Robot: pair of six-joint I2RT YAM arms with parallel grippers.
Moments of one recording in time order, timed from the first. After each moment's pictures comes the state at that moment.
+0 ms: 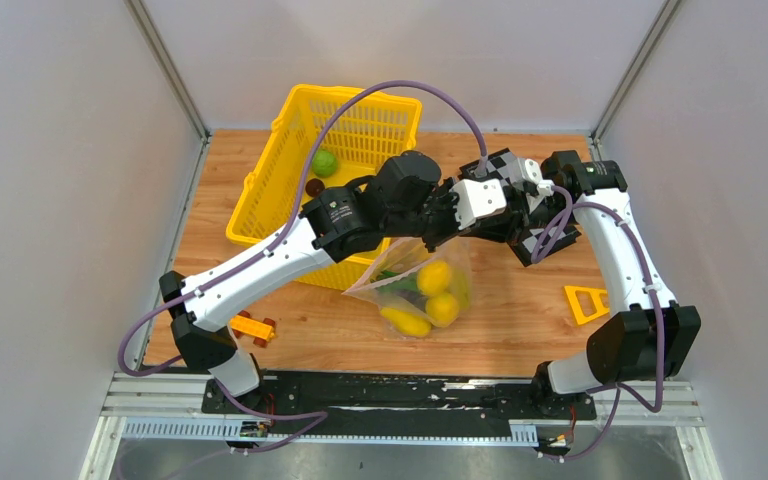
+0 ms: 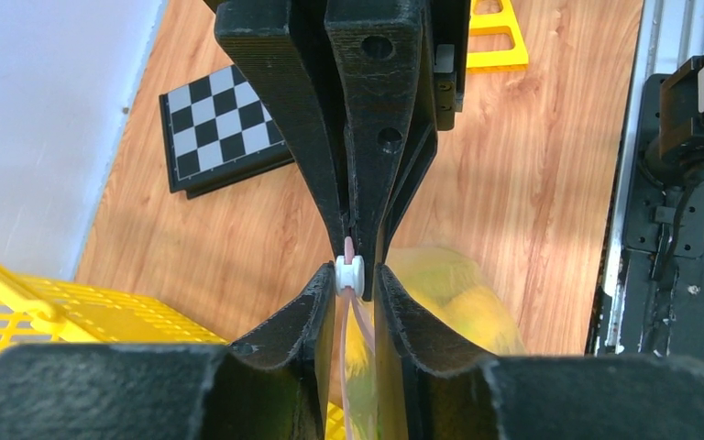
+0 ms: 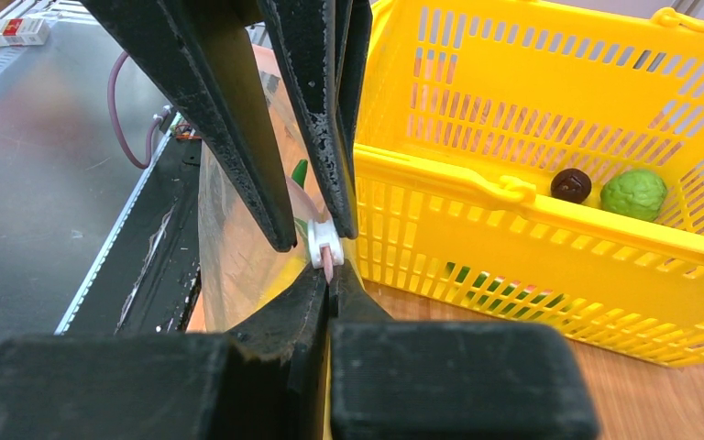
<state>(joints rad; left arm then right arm) -1.10 1.63 1.89 -0.71 0.10 0.35 0.09 1.45 1.47 -1.53 -1.51 -1.60</state>
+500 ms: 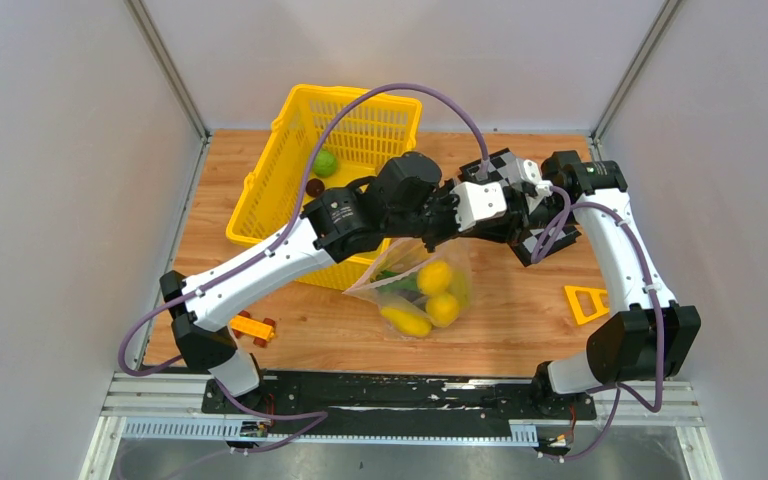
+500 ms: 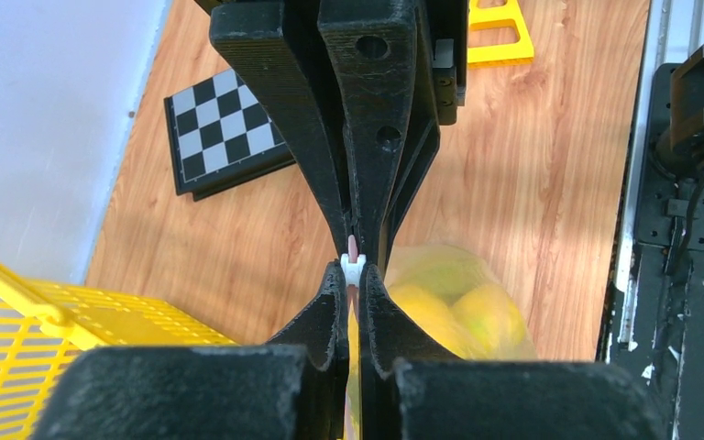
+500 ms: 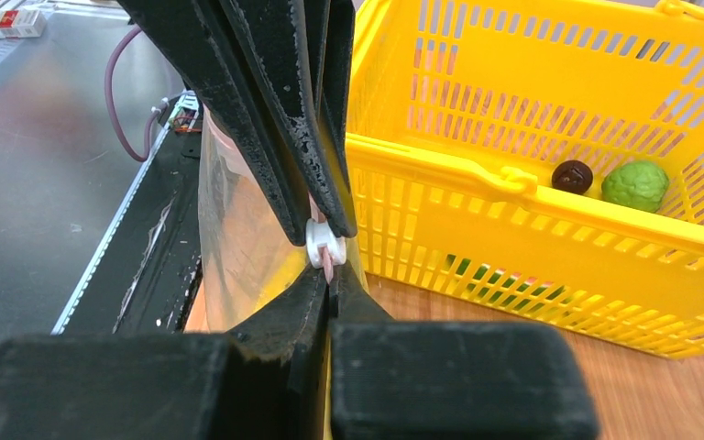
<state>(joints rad) -1.10 1.63 1.89 -0.71 0.11 0.38 0.09 1.45 1.47 -1.53 -1.50 -1.60</state>
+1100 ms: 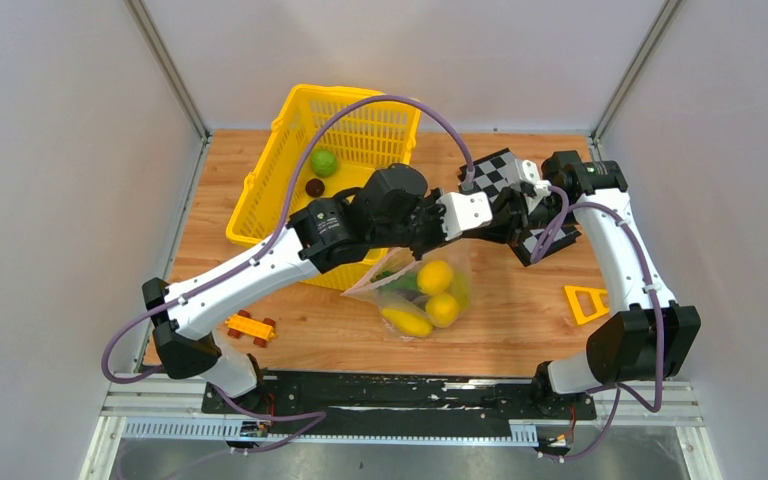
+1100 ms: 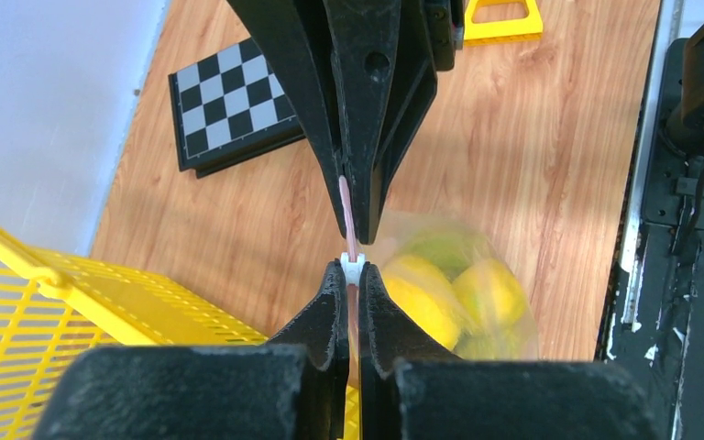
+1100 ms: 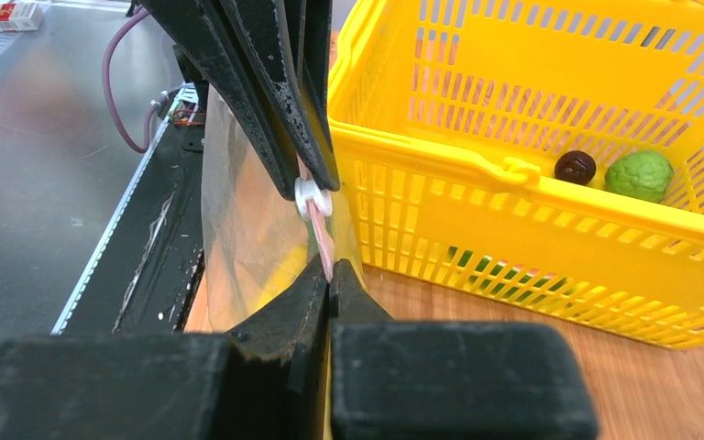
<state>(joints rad) -1.11 1.54 1.76 -0.68 0.07 0.38 0.08 1.45 1.47 -1.53 -1.47 -1.59</state>
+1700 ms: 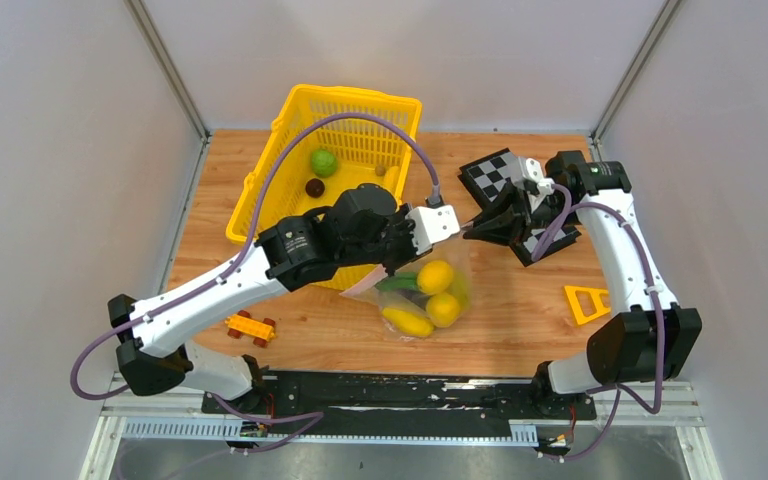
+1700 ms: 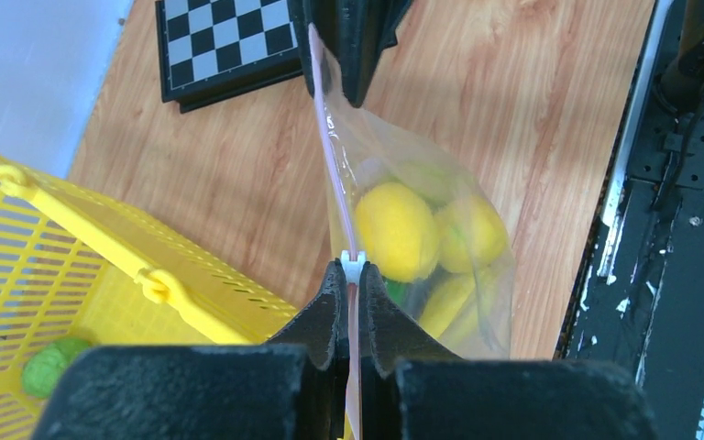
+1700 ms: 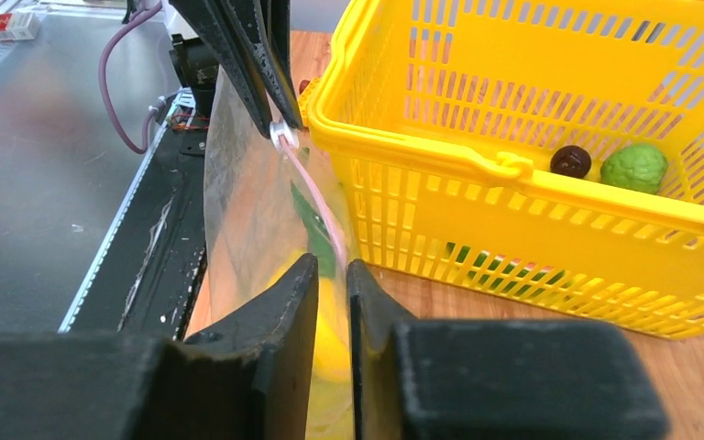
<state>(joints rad) -1.11 1.36 1.54 -0.68 0.02 0.31 0.07 1.45 1.47 -1.53 -1.48 -1.57</state>
